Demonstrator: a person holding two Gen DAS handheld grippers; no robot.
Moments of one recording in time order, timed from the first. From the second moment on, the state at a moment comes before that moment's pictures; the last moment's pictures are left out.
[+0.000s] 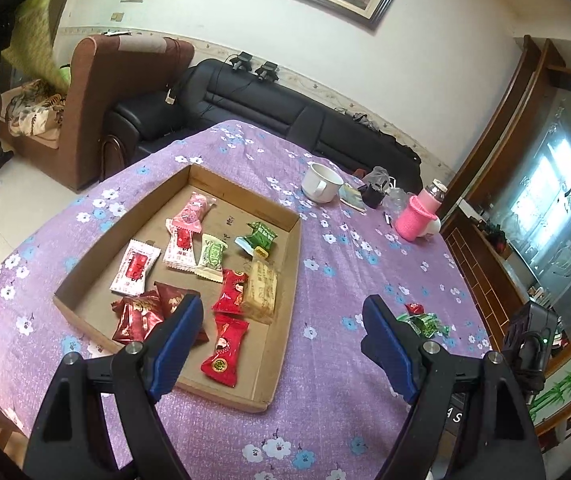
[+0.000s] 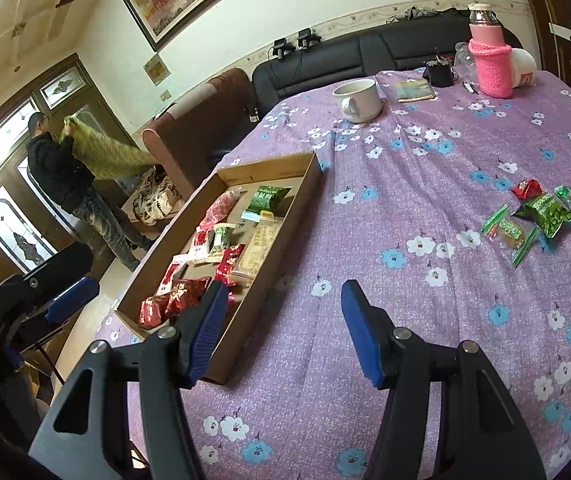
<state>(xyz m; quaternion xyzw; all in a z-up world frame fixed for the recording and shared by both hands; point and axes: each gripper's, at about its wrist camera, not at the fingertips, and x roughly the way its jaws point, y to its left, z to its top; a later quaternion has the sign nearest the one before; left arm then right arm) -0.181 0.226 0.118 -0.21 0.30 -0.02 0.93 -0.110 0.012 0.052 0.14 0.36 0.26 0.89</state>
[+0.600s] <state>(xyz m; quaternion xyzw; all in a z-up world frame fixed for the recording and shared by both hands) -0.185 0.217 0.132 -0.10 0.29 0.15 0.94 -0.123 0.010 0.055 0.09 0.34 0.24 0.91</state>
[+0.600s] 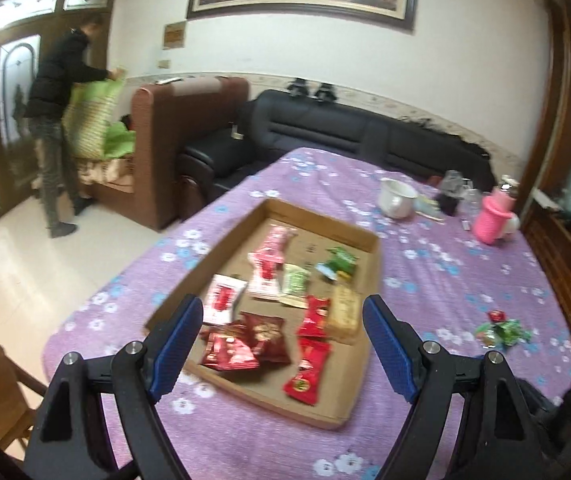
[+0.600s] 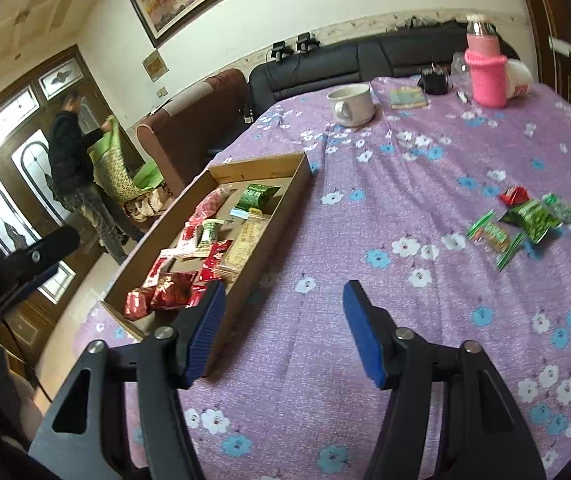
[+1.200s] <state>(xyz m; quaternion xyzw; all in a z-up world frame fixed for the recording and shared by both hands) -0.177 0.206 0.114 -0.05 0.33 0.16 0.93 -0.138 0.036 0.055 0.03 0.34 0.24 0.91</state>
